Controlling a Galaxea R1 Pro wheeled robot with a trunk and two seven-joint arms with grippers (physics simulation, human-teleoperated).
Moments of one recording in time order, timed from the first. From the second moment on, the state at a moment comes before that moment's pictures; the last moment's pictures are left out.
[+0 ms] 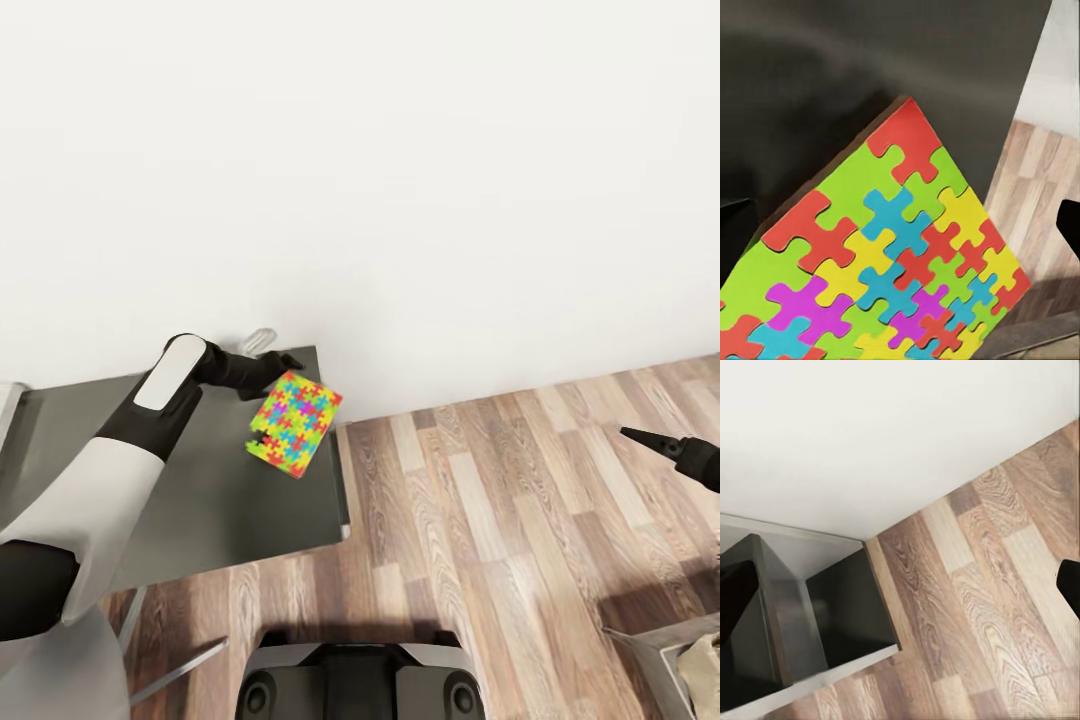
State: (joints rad) left arm -1.18 0.14 -0.30 -0.96 1.48 0.85 0.71; right arm -0.37 -0.58 -0.52 -1.60 -0.83 1.04 0.37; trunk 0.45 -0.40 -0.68
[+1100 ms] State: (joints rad) left arm -1.18 0.14 -0.30 -0.97 1.48 0.85 0.71; right arm -0.37 -0.57 -0.52 -1.60 -0.83 1.04 0.37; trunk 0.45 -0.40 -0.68
